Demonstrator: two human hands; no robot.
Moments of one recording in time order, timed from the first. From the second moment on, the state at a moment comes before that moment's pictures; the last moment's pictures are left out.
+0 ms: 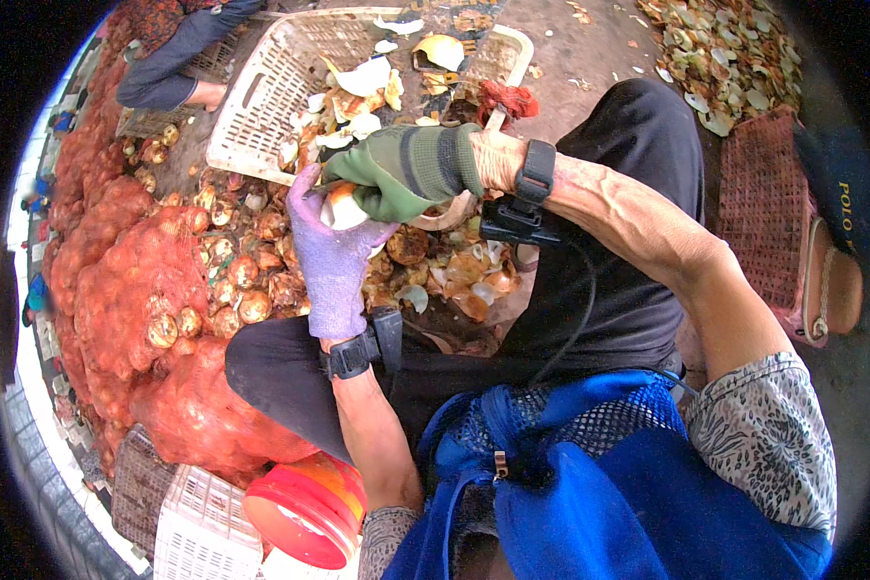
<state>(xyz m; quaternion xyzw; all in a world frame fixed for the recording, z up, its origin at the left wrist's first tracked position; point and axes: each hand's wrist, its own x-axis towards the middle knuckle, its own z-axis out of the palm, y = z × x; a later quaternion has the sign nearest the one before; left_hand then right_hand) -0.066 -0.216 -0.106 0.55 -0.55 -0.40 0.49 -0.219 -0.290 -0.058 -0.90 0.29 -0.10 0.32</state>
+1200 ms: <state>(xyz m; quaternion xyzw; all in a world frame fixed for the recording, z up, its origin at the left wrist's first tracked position) -0.074 -0.238 -0.131 0.72 -0.61 -0.03 0.33 -0.205 -0.271 -0.095 -0.88 0.45 0.00 0.16</state>
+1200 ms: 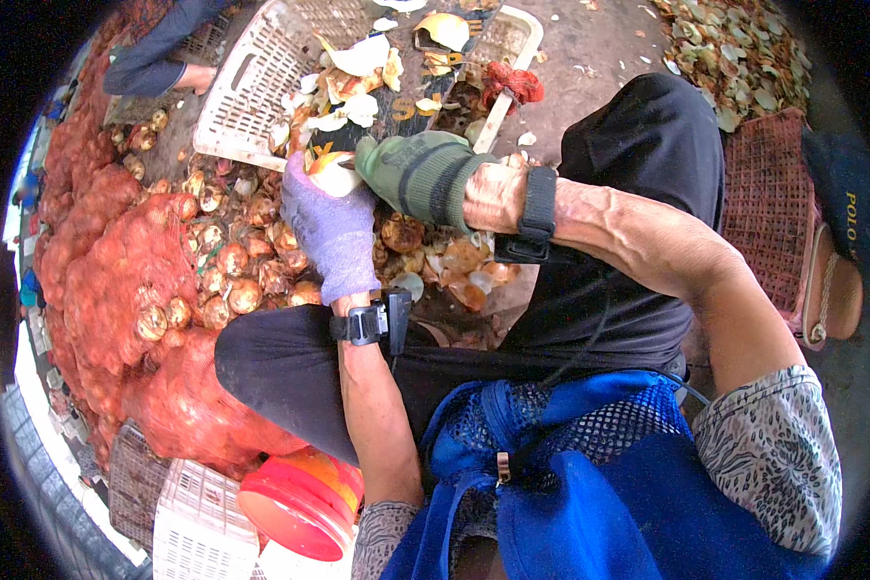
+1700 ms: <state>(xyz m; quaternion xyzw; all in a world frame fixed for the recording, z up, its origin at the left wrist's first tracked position) -0.061 -0.226 -0.133 0.66 -0.59 -0.19 0.43 -0.190 -0.318 -0.101 -0.60 0.52 -0.08 0.60</state>
